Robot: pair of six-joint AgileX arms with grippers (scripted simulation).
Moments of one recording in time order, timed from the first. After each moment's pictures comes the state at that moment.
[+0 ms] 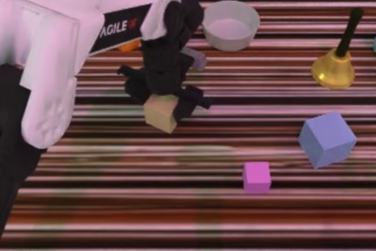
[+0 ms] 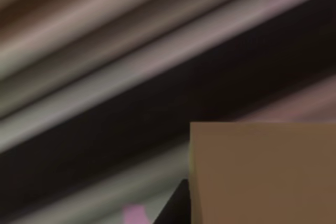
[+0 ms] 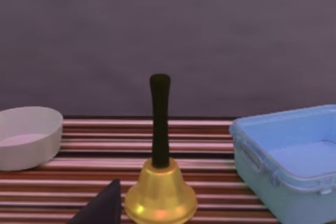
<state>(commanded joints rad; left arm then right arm) -0.52 2.48 1.97 -1.04 0.01 -0.01 0.01 0.00 0.00 0.00 0.00 0.00</state>
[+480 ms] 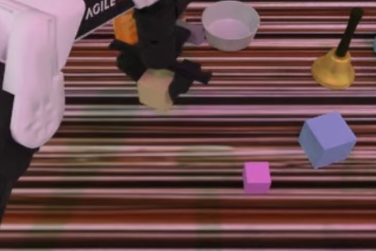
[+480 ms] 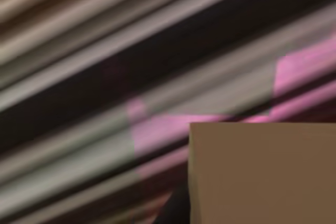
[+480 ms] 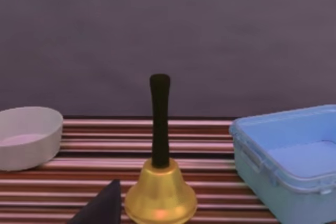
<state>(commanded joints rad) -0.50 2.44 2.13 -1.26 0.00 -0.01 0.01 0.00 0.00 0.00 0.00 0.00</state>
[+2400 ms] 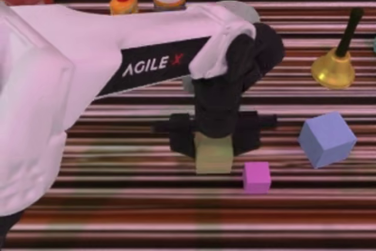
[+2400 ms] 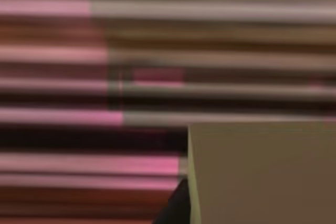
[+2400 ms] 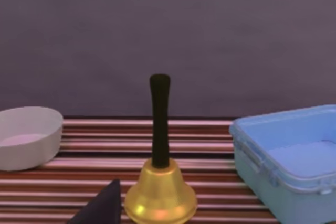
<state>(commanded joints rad) -0.82 2.20 1.72 -1.07 -0.01 -0.82 0.01 0.00 0.00 0.00 0.00 0.00</state>
